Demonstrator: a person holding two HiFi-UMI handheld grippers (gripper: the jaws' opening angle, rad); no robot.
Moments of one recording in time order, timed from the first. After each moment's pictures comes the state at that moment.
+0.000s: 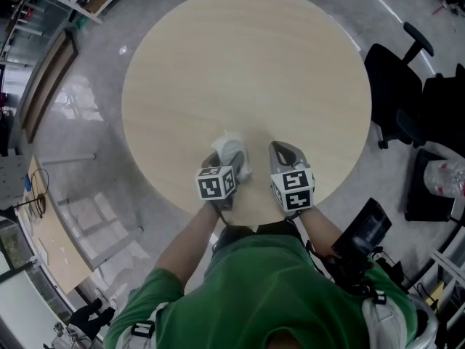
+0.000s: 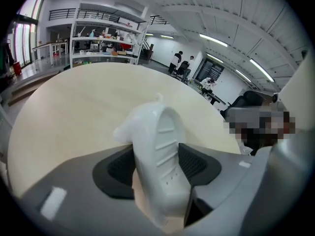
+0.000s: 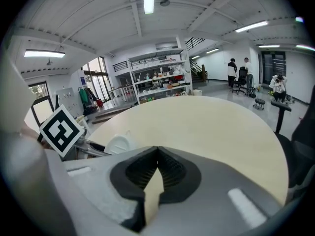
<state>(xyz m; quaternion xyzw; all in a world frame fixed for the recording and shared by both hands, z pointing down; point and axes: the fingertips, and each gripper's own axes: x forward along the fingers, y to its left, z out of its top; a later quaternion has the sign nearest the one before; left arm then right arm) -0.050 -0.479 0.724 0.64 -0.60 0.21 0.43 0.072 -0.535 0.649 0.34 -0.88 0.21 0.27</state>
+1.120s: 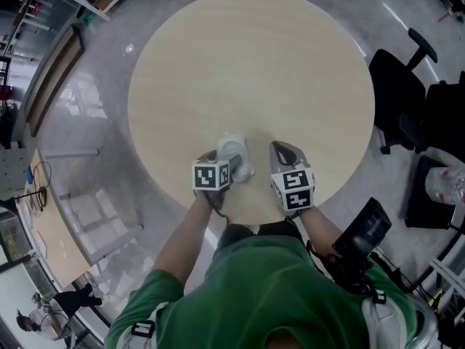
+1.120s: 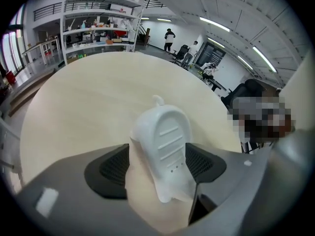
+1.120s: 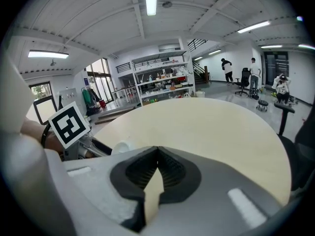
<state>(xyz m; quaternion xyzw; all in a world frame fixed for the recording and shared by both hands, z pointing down) -0.066 -0.463 0.730 0.63 -0.56 0.28 0.46 0.064 -0.533 0.645 0.33 -0.88 0.21 0.26</state>
